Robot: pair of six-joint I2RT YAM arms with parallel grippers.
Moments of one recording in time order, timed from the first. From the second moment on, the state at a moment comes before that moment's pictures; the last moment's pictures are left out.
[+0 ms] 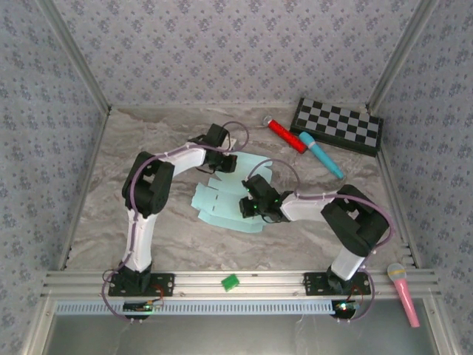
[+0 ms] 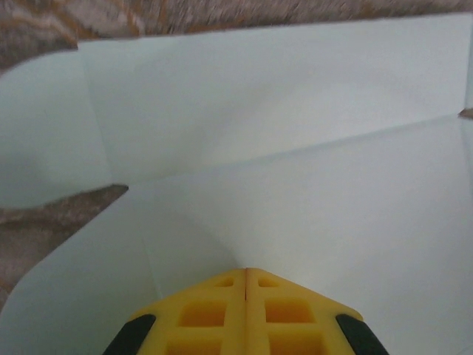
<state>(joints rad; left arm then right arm) -0.52 2.15 1.51 -0.43 0.26 -0.21 0.80 1.69 0.77 0.02 -0.03 0.53</state>
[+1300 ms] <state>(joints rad) -0.75 1.72 0.95 -0.33 0.16 -0.44 0.61 1.95 1.22 -0.21 0.00 0.39</state>
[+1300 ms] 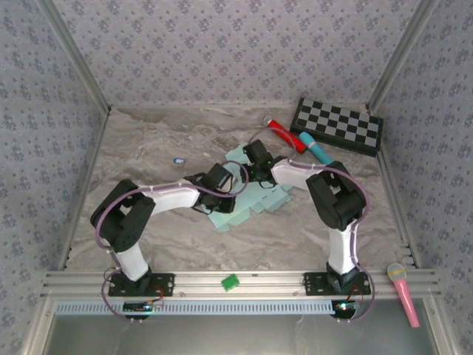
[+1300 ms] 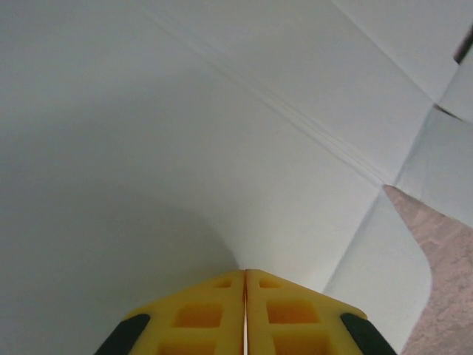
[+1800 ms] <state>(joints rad) -0.58 1.78 1.02 -0.31 0.08 -0.38 0.54 1.82 1.08 -0.24 0.04 0.40</state>
